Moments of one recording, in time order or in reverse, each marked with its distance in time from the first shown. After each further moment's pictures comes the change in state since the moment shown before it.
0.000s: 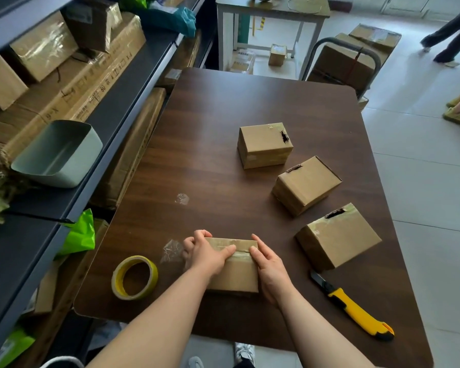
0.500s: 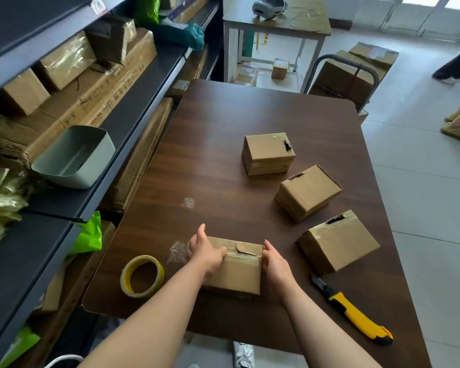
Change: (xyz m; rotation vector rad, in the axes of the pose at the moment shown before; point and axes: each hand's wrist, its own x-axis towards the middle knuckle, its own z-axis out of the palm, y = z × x) left_hand 0.001 -0.004 -0.018 -0.085 -0.113 0.002; right_hand -0.007 -0.017 0.005 -0.262 0.143 0.035
